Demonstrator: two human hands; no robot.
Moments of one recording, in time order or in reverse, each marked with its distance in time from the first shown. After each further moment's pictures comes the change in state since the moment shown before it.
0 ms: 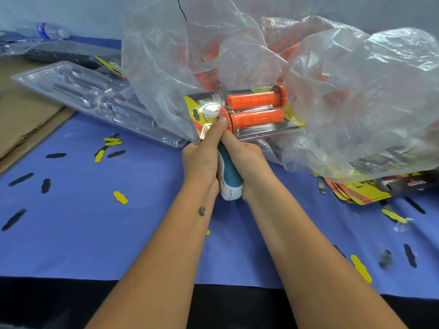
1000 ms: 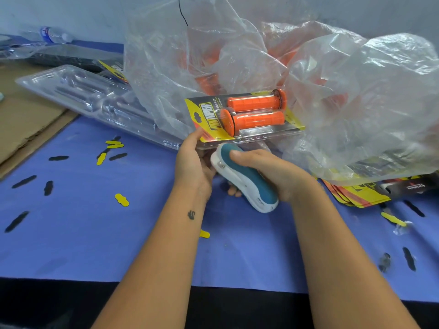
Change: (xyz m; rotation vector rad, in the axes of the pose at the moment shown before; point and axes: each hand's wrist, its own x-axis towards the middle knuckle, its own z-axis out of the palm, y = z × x) left_hand 0.000 0.014 -0.008 -0.094 -0.046 -0.074; right_hand -0.011 -0.022 -0.056 -0.374 -0.544 -0.041
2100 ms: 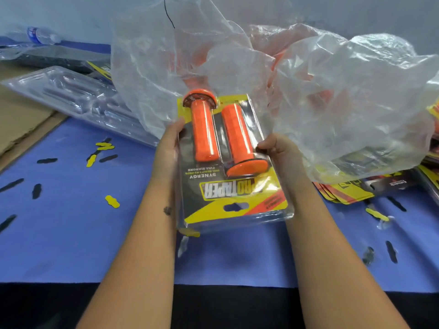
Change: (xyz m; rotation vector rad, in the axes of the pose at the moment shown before) left_hand -0.006 0.020 -0.005 0.039 -0.259 0.015; right_hand -0.015 -0.005 -0.010 0.690 0.290 -0.245
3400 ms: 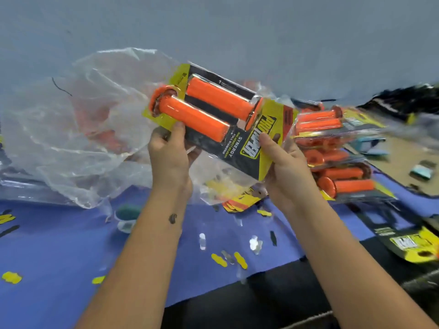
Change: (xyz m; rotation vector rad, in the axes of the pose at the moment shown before) left_hand -0.017 -0.034 0.170 0.150 0.008 0.238; right_hand -0.122 -0.121 -0.032 -0.134 0.397 -0.477
